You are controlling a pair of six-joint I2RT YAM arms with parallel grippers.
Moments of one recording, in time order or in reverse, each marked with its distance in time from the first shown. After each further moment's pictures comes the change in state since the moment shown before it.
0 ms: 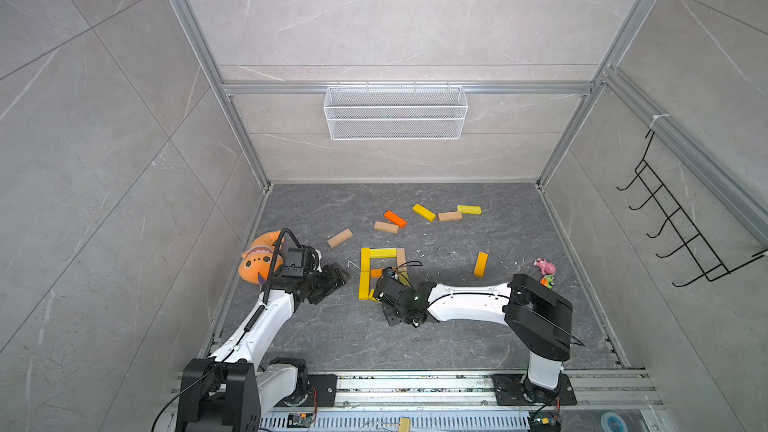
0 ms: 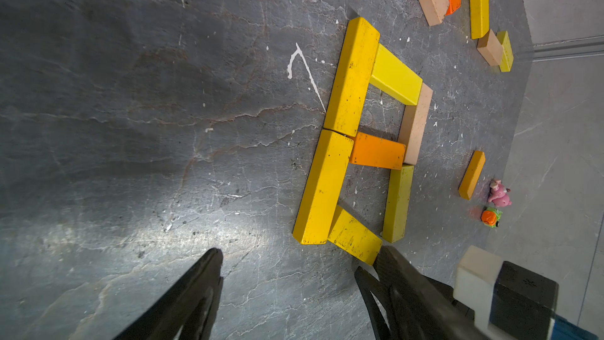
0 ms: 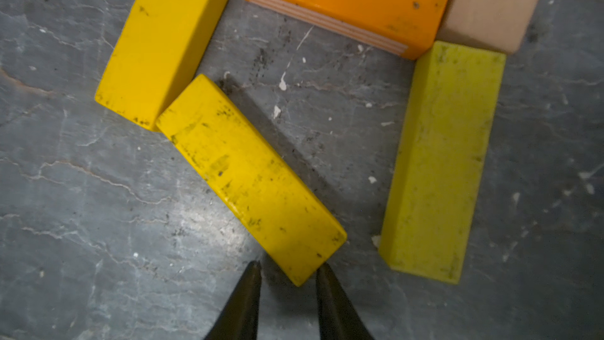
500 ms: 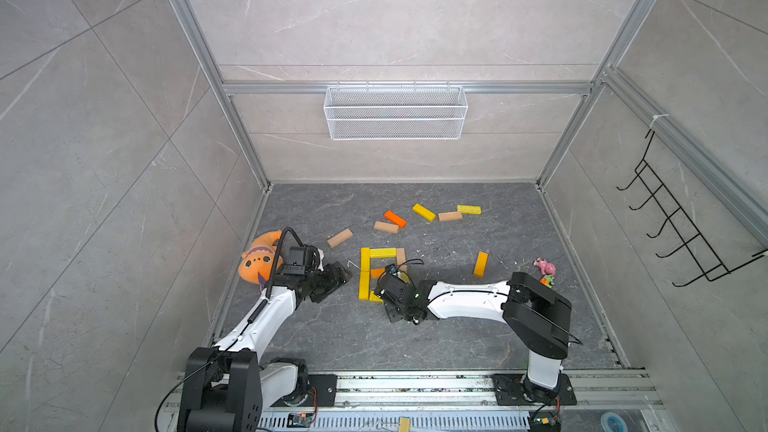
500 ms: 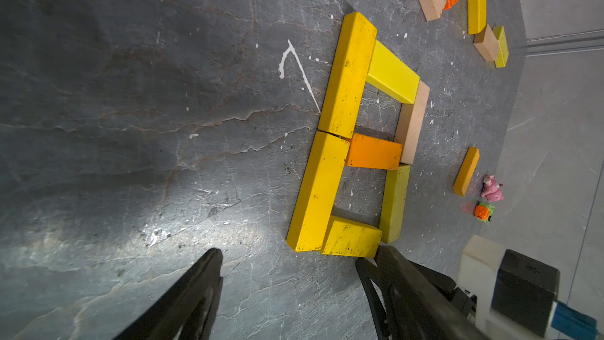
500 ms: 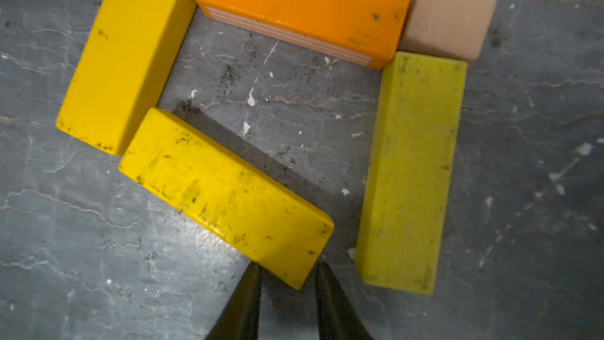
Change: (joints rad) left arm 0.000 0.048 0.000 0.048 0.042 -0.001; right arm -0.022 0.008 0.000 0.002 0.019 0.019
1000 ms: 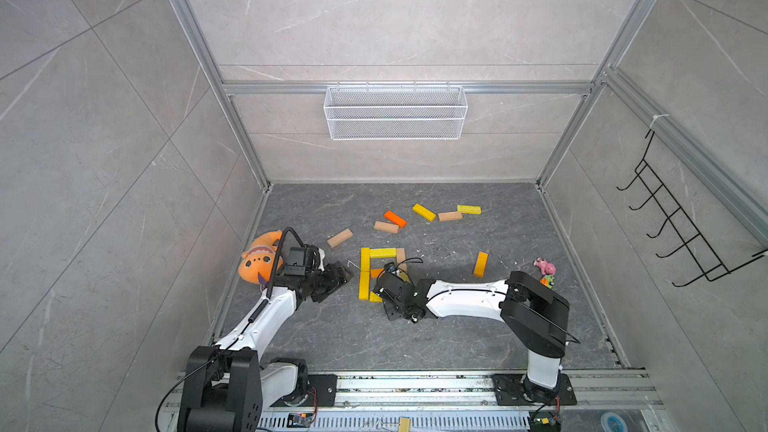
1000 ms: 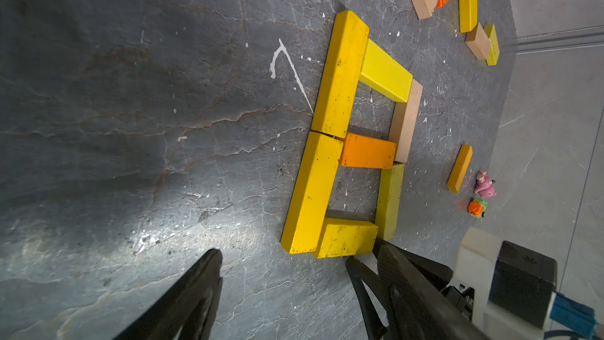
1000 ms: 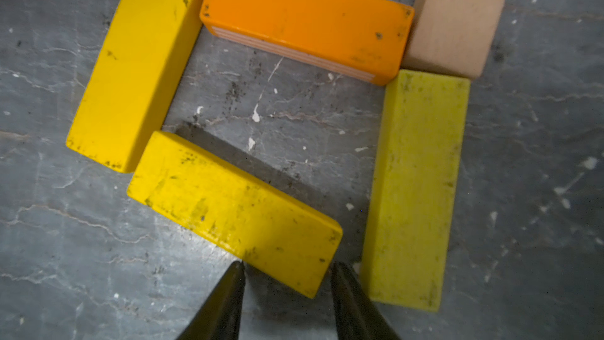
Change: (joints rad) left arm -0.001 0.005 -0.010 0.027 0.013 -0.004; right arm -0.005 0.021 0.020 0.010 -0.002 0.000
